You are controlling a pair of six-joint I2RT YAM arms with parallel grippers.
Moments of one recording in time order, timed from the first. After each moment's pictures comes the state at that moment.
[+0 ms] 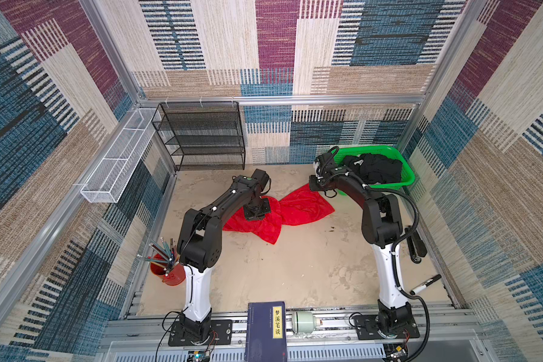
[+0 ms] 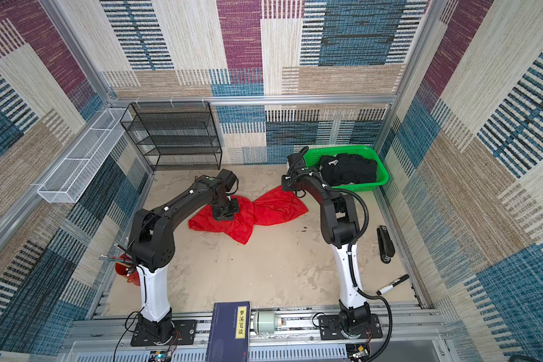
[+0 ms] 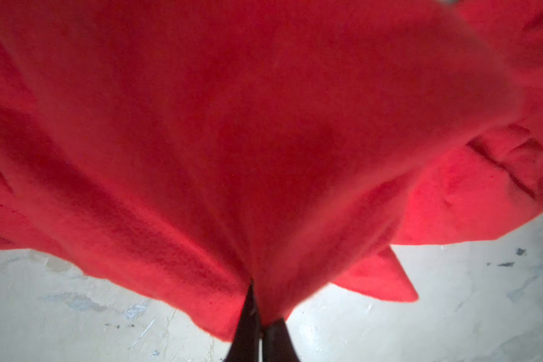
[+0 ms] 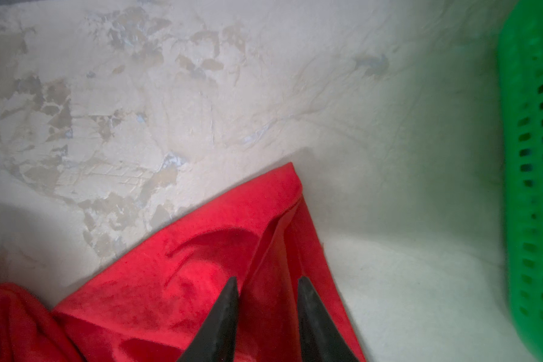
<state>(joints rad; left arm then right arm) -0.43 2.04 1.71 -1.03 0.09 -0.62 0.28 2.32 1.97 -0.63 -0.08 0.23</state>
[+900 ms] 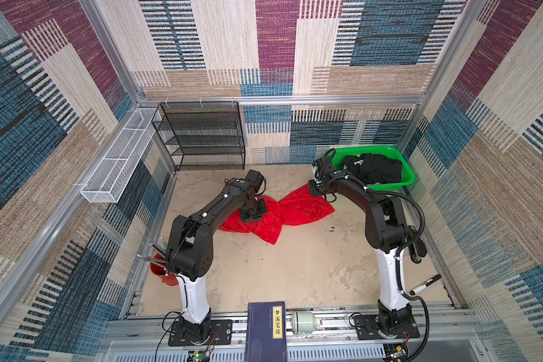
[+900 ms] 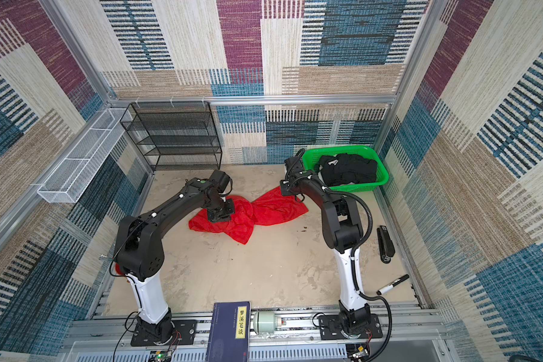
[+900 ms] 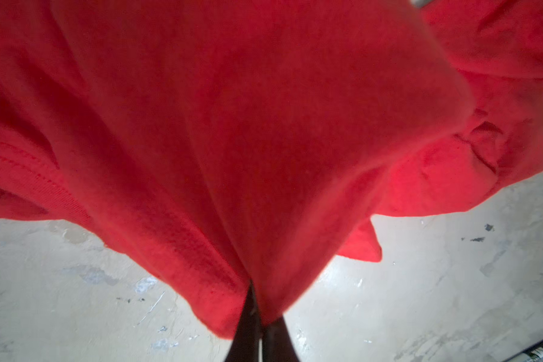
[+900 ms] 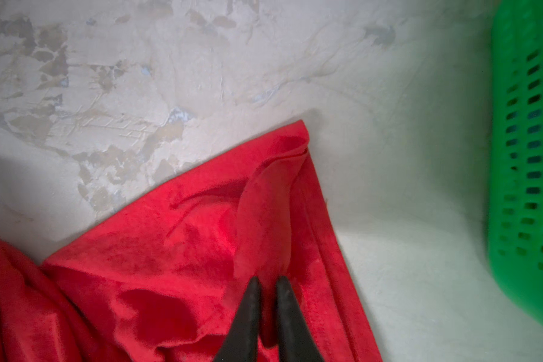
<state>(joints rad) -0.41 1.91 1.60 -0.98 0.11 -0.63 0.32 2.22 1.86 -0.61 -0.01 0.18</state>
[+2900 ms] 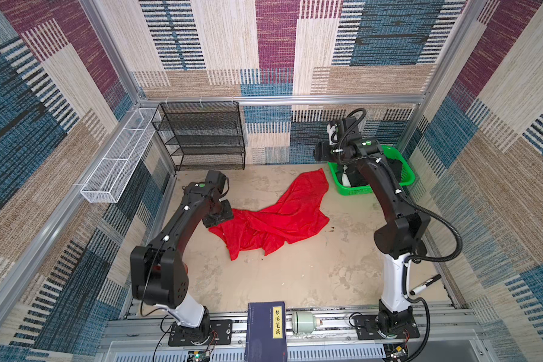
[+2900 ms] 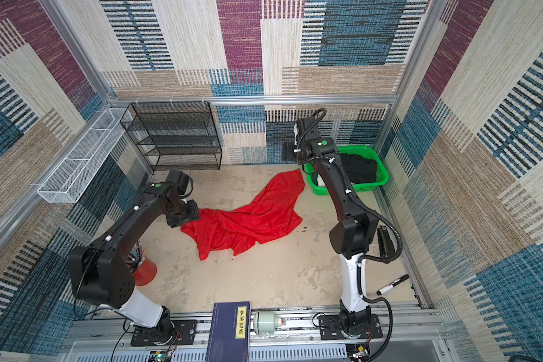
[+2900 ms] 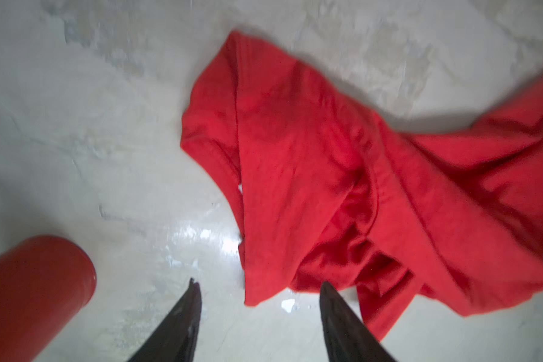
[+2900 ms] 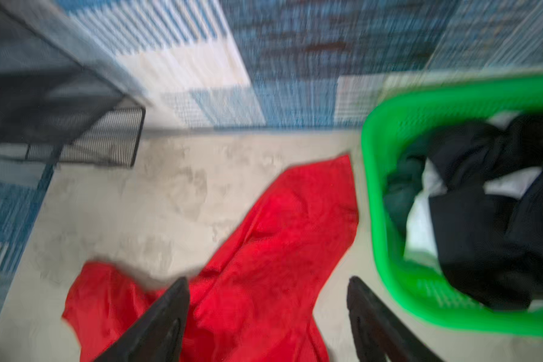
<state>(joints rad) -0.19 1.51 1.28 -1.09 -0.03 -0.55 0.30 1.98 2.15 -0.96 -0.05 0.28</state>
